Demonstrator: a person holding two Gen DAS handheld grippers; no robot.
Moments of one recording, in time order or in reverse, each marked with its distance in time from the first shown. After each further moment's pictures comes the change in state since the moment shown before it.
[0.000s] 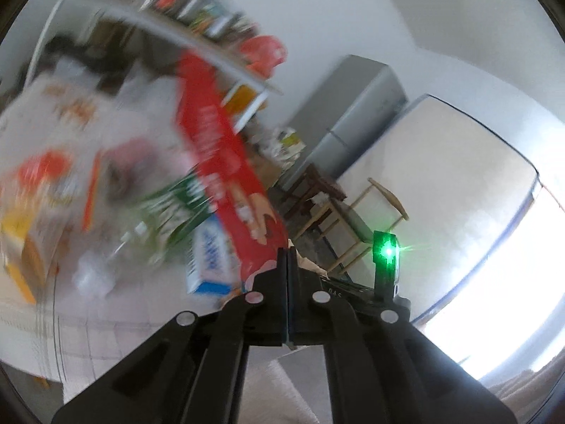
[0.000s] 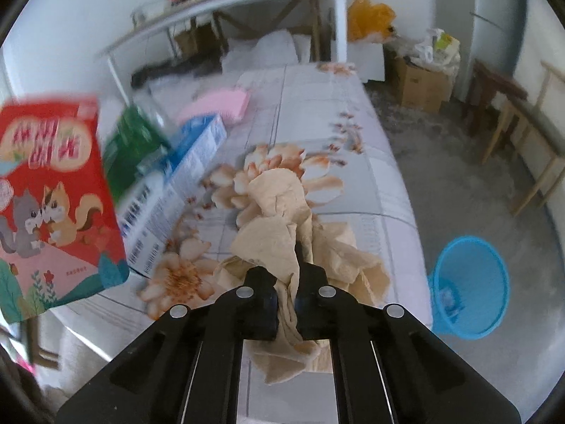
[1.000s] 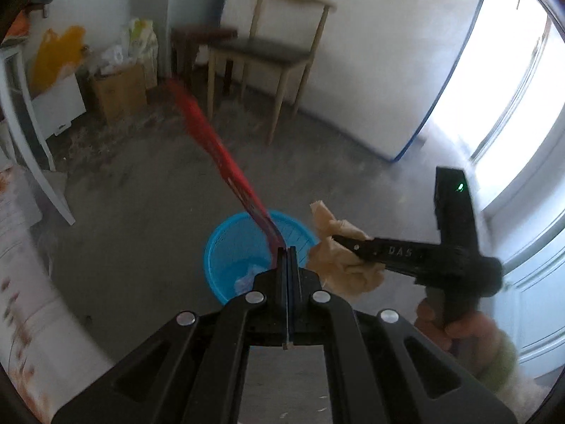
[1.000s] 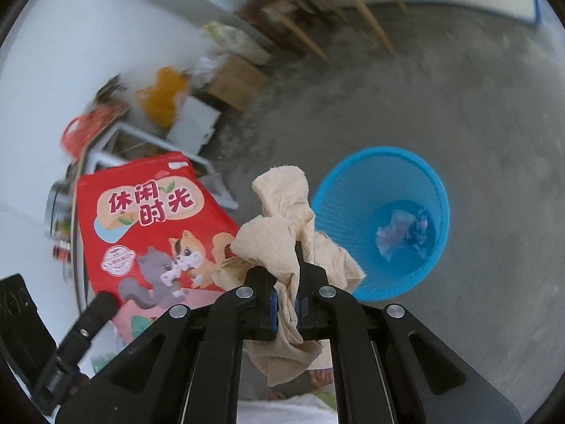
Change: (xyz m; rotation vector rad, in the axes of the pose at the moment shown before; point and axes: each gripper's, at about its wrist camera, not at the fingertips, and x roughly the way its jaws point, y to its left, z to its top) left arm 0.469 -0.235 -0.103 0.651 0.715 -0.097; right arm 0.010 -0.366 -0.084 1.041 -0.108 0.012
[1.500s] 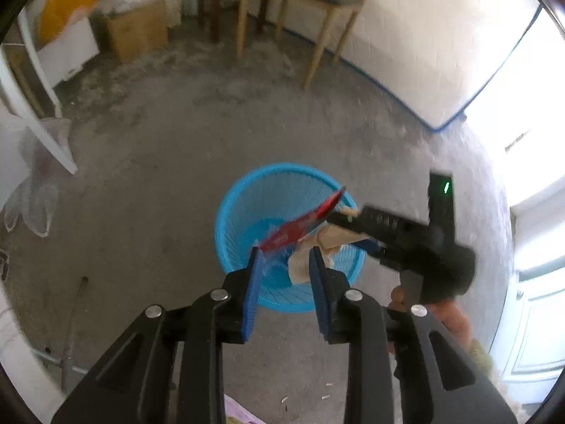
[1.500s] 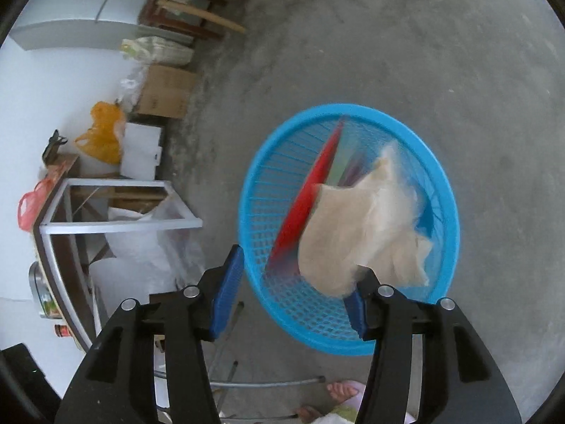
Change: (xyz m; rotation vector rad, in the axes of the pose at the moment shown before) left arm 0.089 0.048 0.012 -0.132 0.173 0.076; right arm 0.081 -0.082 0.023 0.251 0.074 -0.045
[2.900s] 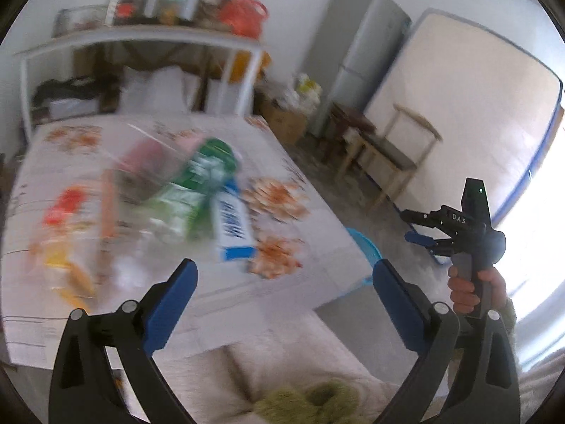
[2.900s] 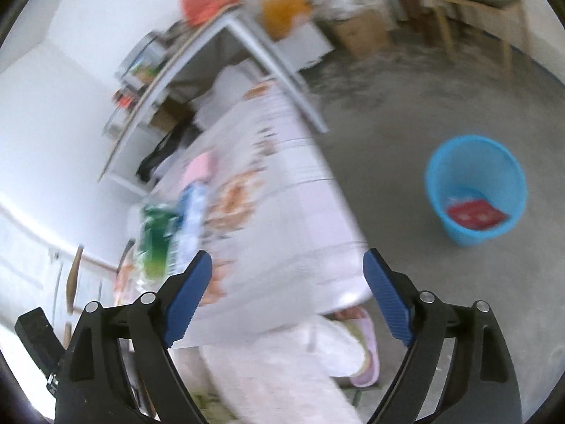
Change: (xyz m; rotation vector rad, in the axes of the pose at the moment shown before) left arm -0.404 0.099 -0.419 -0.436 -0.593 0.162; right arm -0.160 0.214 -0.297 -0.849 0.152 0.136
